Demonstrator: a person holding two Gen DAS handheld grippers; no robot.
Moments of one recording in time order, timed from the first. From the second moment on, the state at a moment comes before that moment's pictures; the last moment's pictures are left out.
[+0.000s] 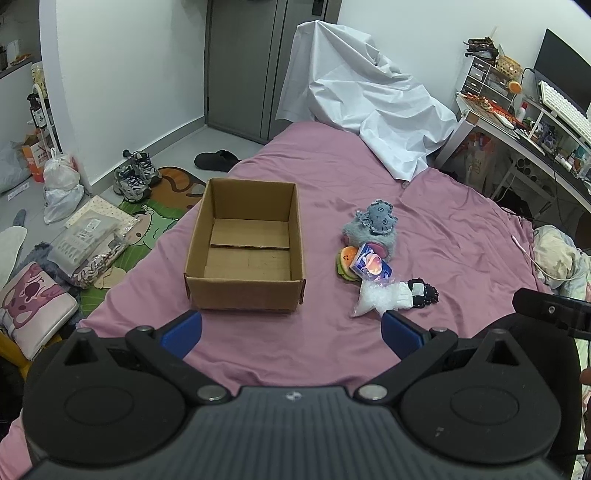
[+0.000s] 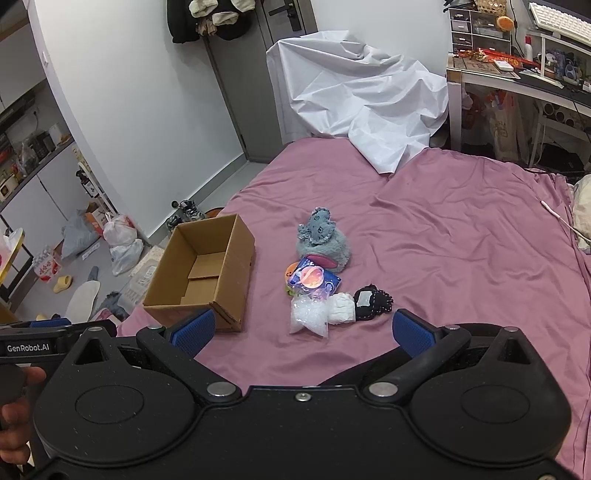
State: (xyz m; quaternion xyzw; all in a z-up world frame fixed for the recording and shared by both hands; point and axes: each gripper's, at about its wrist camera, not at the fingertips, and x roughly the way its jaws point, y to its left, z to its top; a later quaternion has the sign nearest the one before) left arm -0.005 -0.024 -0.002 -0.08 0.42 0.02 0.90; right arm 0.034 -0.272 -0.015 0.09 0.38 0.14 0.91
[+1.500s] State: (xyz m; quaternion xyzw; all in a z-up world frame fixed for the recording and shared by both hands) left arm -0.001 -0.036 -0.009 -0.09 0.42 0.01 0.90; right arm 0.040 -0.273 -0.025 0.08 0.39 0.13 0.91
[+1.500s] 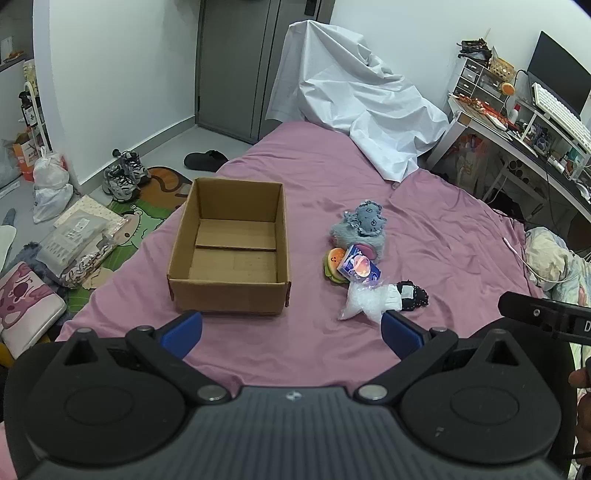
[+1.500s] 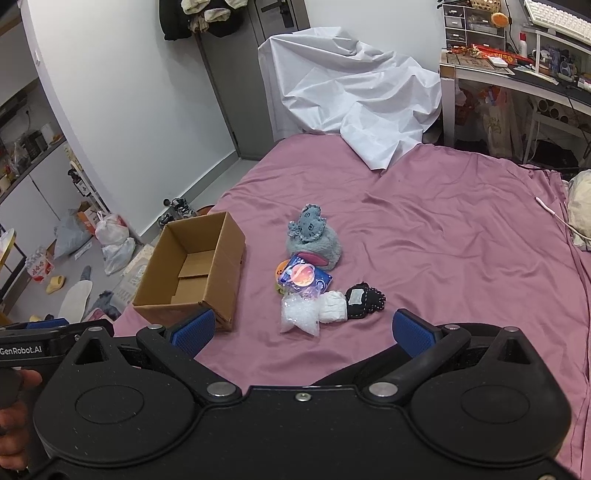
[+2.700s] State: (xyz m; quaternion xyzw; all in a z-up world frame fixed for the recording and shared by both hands) left arm 0.084 -0.081 -0.063 -0.11 0.45 -0.02 0.88; right arm 0.106 -0.312 -0.075 0.17 0.42 0.11 0.89
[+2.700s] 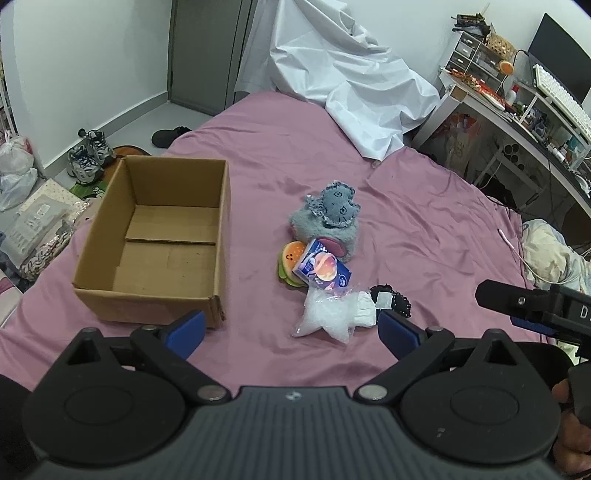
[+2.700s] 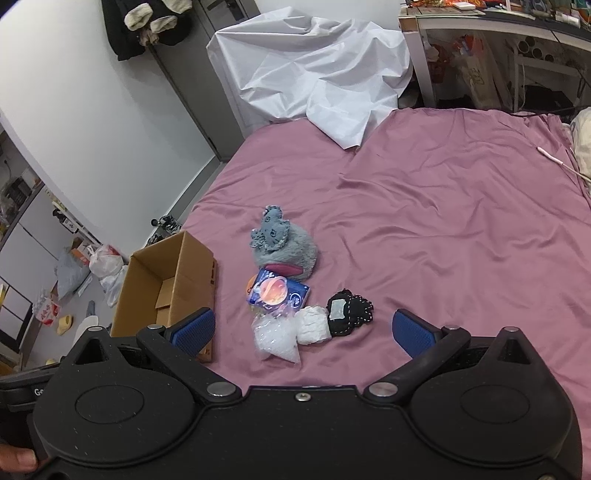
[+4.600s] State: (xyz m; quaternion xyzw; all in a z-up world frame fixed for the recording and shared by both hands) left arm 0.178 -0.101 -0.189 -0.19 0.53 -0.01 0.82; right arm 0.209 -0.291 -0.201 0.35 0.55 0.10 0.75
